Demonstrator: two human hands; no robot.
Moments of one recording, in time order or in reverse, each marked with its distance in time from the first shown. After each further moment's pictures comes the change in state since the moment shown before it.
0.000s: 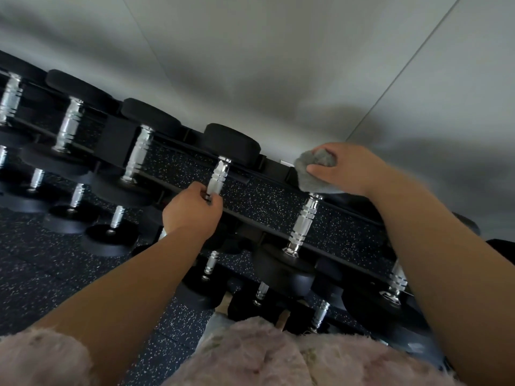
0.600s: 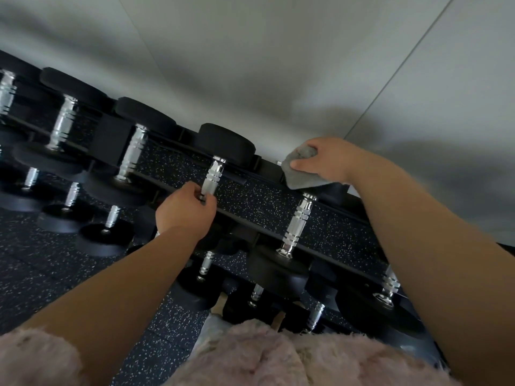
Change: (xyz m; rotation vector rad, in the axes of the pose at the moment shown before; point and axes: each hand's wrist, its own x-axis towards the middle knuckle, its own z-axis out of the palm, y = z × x) left_hand -0.001 0.003 0.000 -0.003 0.008 -0.014; right_hand 0.024 -0.015 -0.012 -0.005 -0.172 0.051
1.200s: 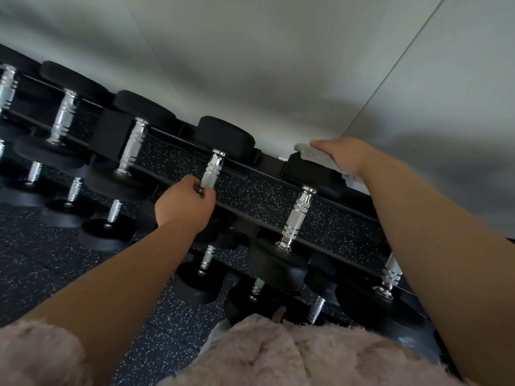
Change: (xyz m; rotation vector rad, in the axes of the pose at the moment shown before) left_hand -0.001 0.000 -0.001 -0.008 0.001 0.011; right_hand -0.003 0.024 0.006 0.296 0.017 0.247
